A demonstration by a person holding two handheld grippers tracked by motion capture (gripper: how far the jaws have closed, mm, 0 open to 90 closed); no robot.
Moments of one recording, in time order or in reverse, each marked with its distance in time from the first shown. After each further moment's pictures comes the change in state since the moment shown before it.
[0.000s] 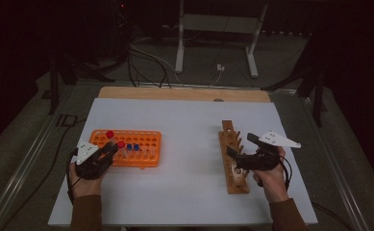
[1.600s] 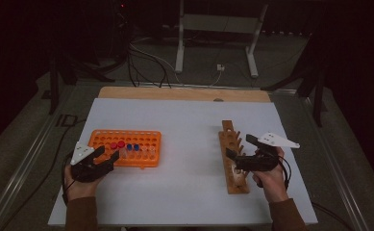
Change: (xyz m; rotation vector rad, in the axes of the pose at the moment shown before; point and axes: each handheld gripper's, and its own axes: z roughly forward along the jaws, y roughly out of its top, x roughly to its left) left arm 0.010 -0.004 -0.011 0.039 -0.034 -0.056; right arm 0.000 -0.003 0.001 0.013 0.023 -0.001
